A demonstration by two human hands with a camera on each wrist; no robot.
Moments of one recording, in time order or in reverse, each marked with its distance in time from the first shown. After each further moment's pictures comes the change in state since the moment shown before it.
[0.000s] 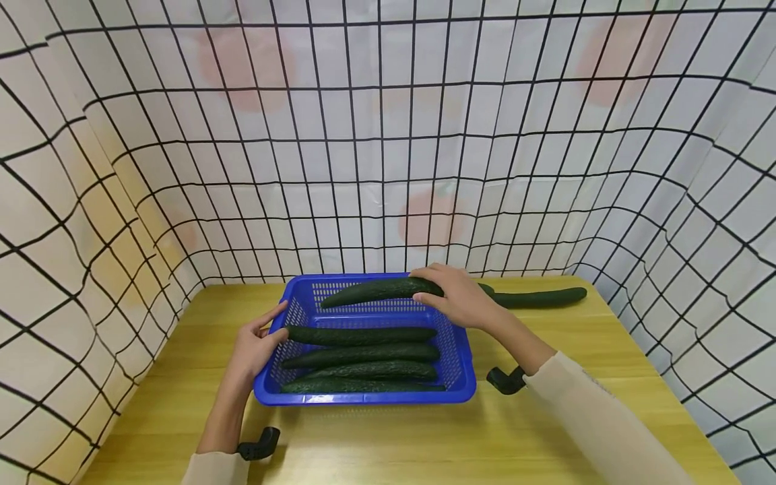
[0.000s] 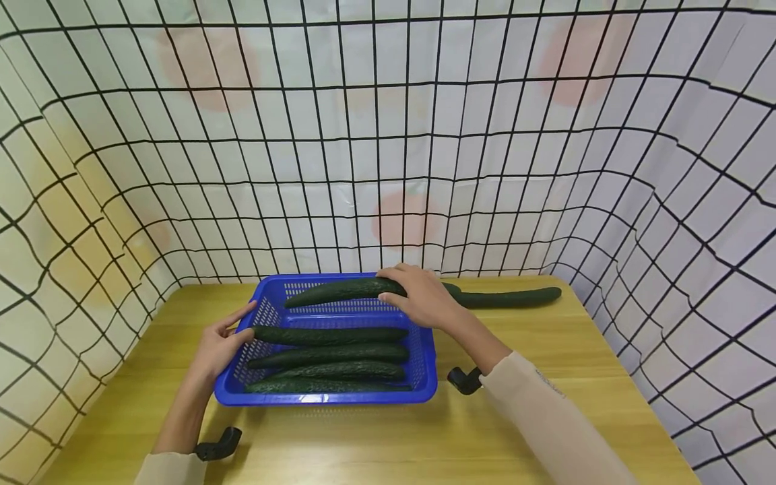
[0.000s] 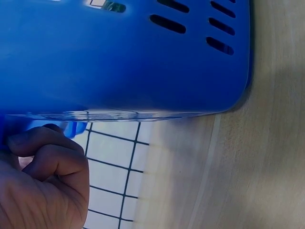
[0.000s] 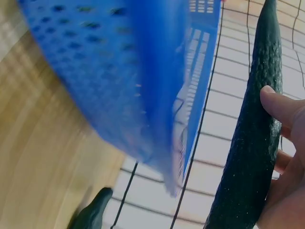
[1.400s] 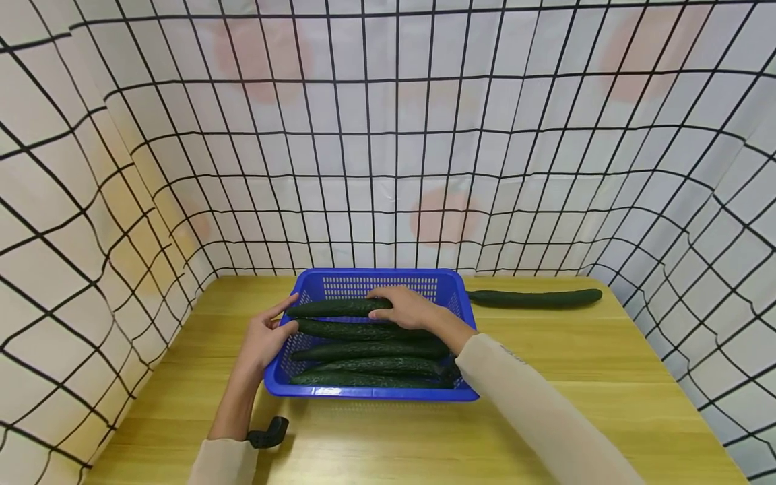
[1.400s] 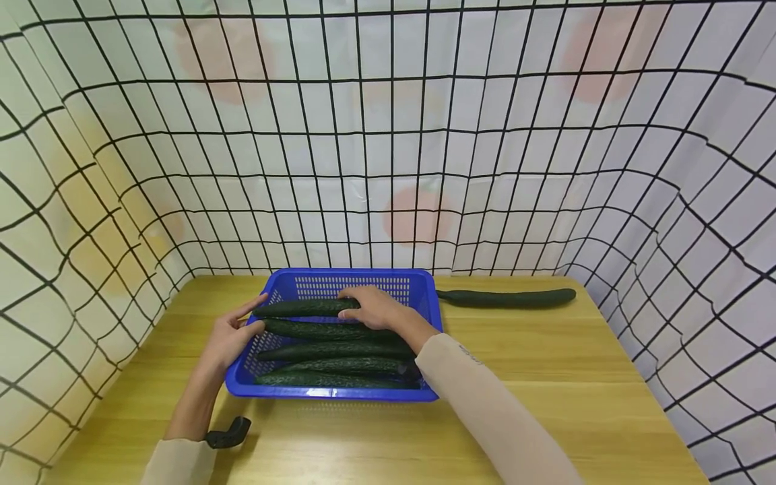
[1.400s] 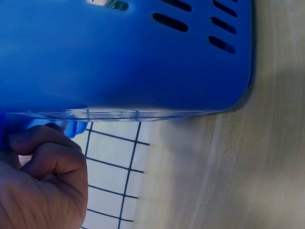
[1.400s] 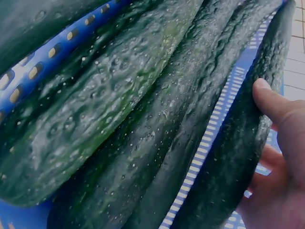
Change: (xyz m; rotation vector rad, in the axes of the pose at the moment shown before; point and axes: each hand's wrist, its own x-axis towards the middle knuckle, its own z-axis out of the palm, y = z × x) left_hand -0.004 0.003 -0.004 -0.027 -0.011 0.030; right_hand 0.076 -0.023 0.099 0.133 -0.340 0.018
